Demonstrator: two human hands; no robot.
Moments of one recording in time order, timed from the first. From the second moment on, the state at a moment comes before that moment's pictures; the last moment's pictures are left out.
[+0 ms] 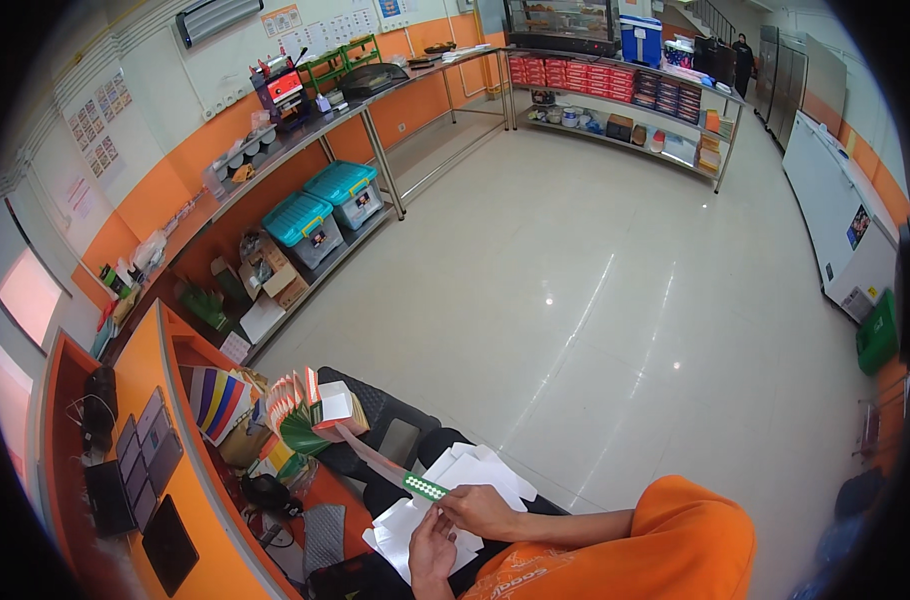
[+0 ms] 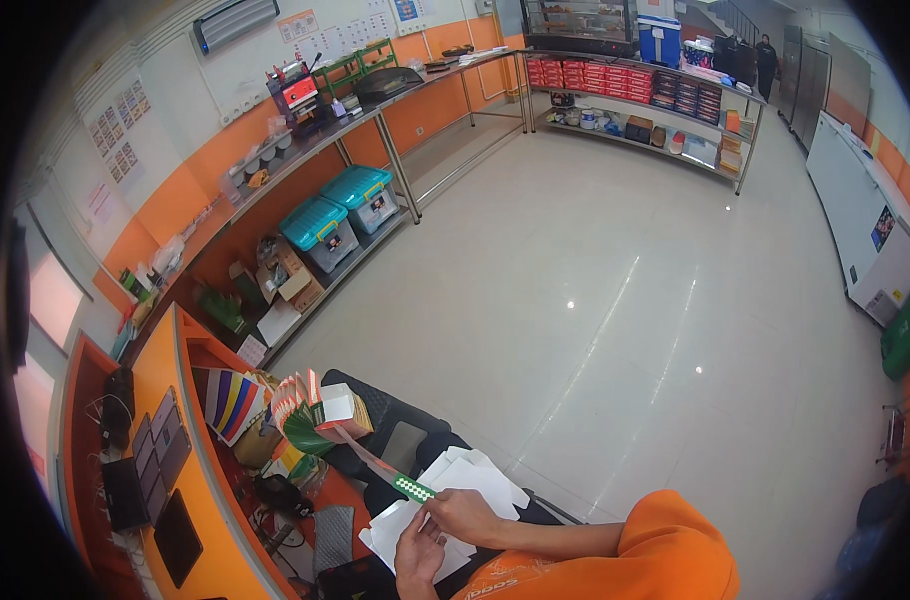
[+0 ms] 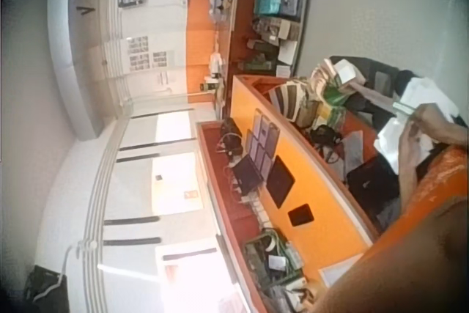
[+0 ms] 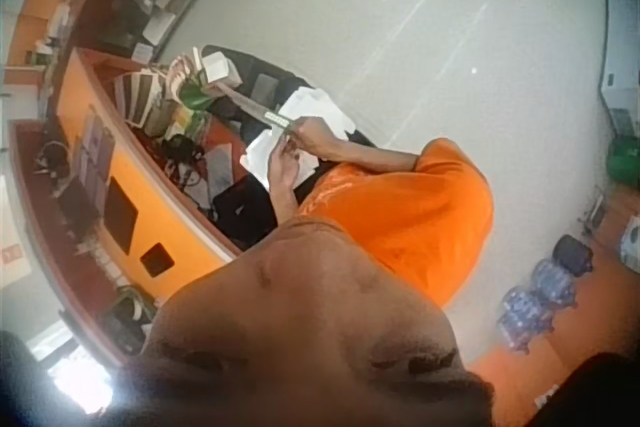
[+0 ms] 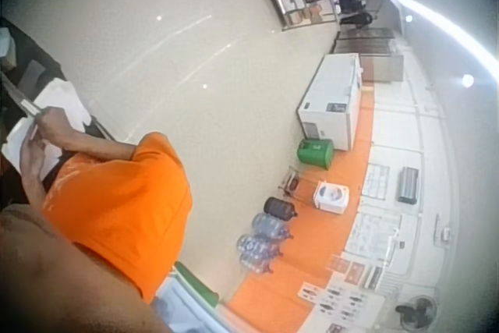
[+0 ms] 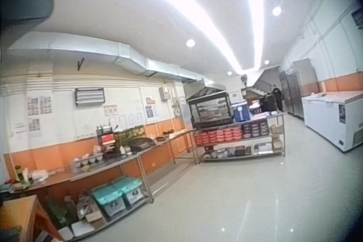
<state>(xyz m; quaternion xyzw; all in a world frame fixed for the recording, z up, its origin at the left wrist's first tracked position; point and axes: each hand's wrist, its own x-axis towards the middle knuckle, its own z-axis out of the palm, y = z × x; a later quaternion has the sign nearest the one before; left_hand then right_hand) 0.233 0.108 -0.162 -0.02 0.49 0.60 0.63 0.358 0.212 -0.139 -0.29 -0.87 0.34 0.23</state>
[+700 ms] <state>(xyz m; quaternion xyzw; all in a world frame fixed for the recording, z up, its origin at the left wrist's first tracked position) 0.246 0.131 -0.185 0.00 0.41 0.69 0.59 0.352 0.221 -0.120 -0.28 -0.92 0.21 0.19</state>
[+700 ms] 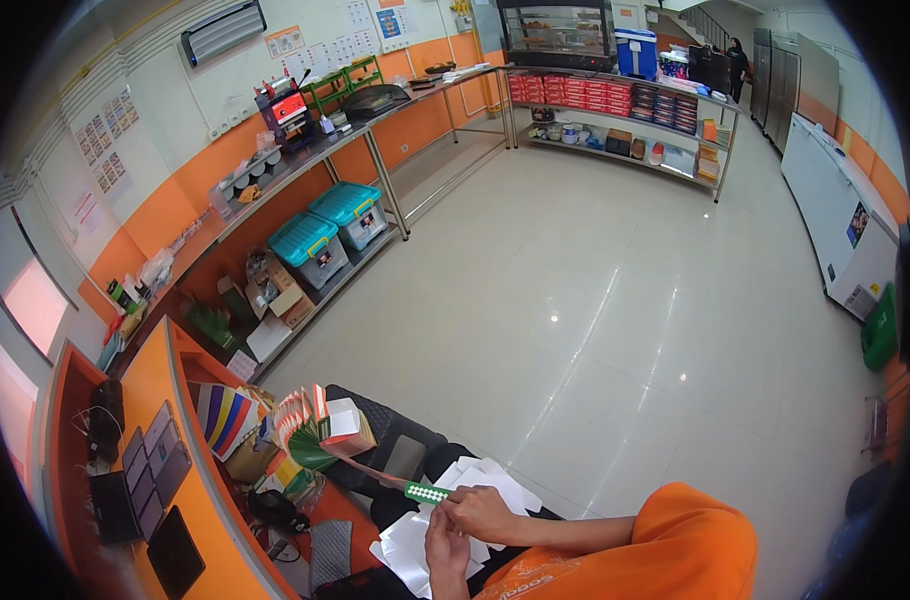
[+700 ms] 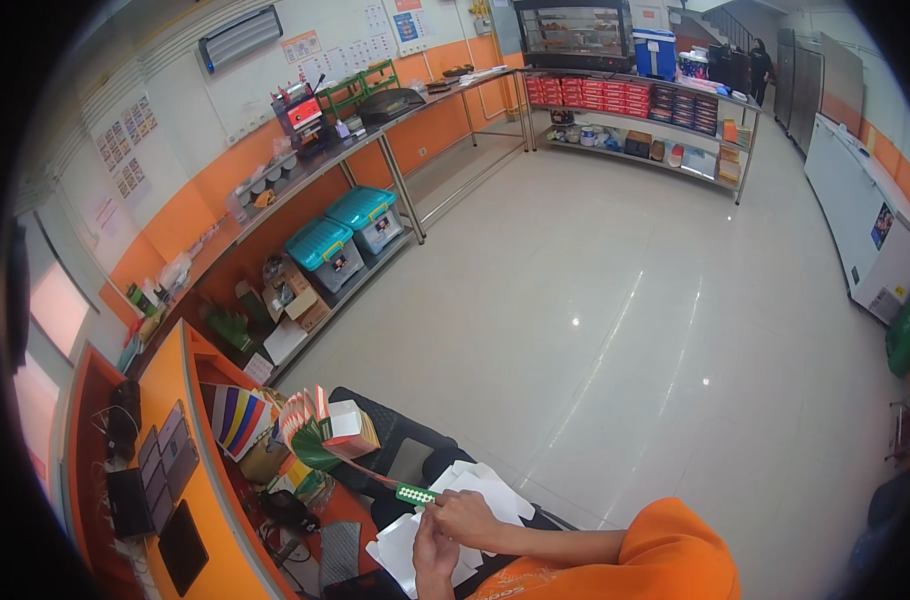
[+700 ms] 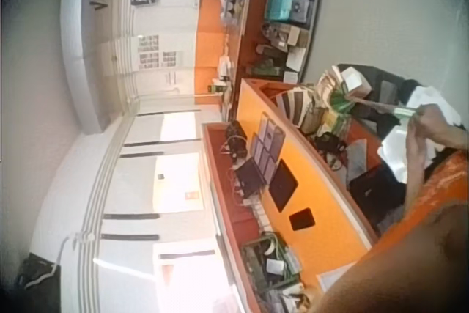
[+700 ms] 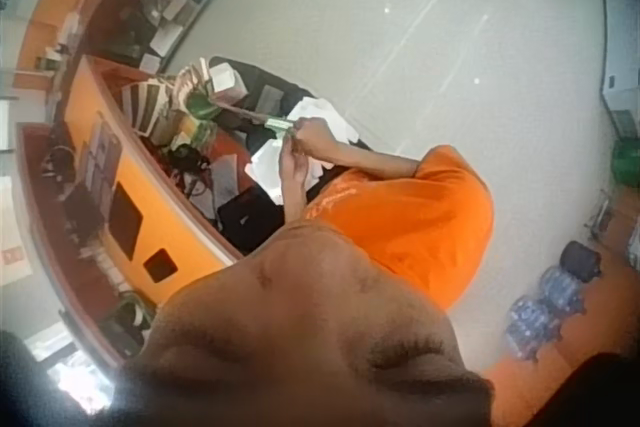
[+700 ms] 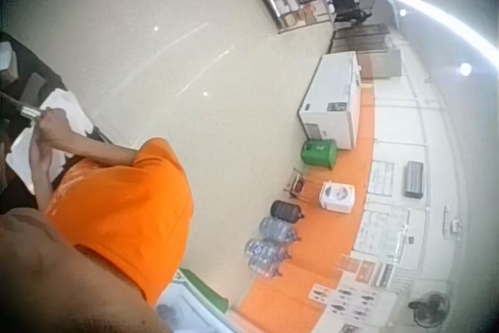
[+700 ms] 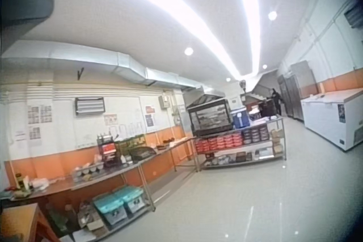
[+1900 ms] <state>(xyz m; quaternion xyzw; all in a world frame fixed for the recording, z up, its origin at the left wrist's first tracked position) 0.236 0.125 -0.228 0.04 0.38 0.68 0.63 0.349 0.203 -0.126 -0.32 -0.86 0.29 0.26</state>
